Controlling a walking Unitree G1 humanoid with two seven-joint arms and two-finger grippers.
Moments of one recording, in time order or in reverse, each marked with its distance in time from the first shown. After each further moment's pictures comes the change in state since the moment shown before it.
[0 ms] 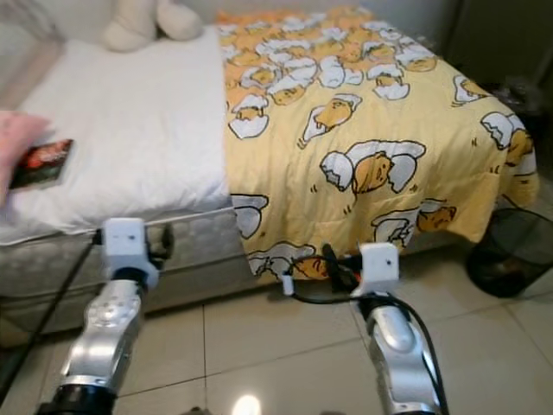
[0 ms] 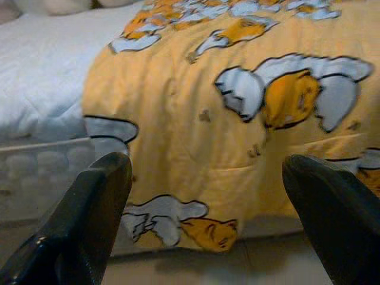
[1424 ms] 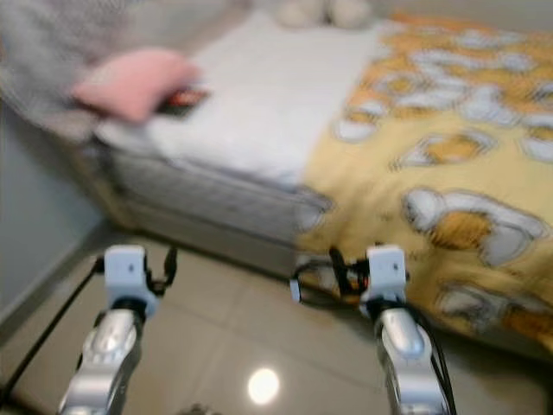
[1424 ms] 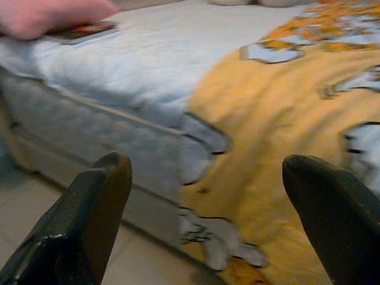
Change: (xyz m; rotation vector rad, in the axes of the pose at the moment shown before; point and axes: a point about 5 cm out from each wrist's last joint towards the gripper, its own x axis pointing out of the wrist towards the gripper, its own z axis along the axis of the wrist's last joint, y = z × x) left arm -0.025 -0.003 -0.029 -0.028 0.001 -0.075; right arm -0.004 -0.006 -0.004 -0.057 -0.005 0.005
